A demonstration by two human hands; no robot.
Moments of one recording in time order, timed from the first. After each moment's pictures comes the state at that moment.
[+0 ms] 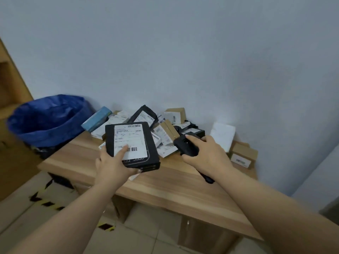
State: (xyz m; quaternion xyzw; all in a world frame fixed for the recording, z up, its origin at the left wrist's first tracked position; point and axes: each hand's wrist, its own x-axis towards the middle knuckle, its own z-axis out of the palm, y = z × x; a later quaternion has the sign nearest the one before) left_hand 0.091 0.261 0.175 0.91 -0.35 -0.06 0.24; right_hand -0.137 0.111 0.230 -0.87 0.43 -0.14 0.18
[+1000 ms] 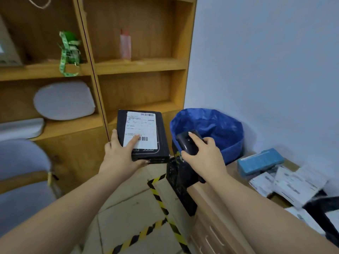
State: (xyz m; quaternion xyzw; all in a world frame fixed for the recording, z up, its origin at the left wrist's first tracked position) left_hand 0.607 0.592 0.221 0.98 -0.09 0.05 0.18; right_hand 0.547 0.349 0.229 -0.94 0.13 -0.15 0.26
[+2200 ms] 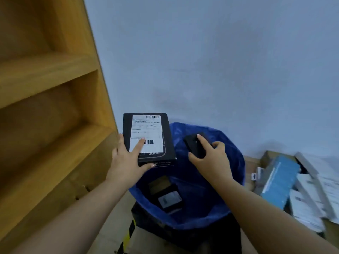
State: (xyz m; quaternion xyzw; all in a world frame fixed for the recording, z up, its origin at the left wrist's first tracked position) left_hand 1.158 0.323 0.173 0.89 -0.43 -0.04 0.17; right_hand 0.954 0.174 0.173 -0.80 0.49 -0.23 0.28
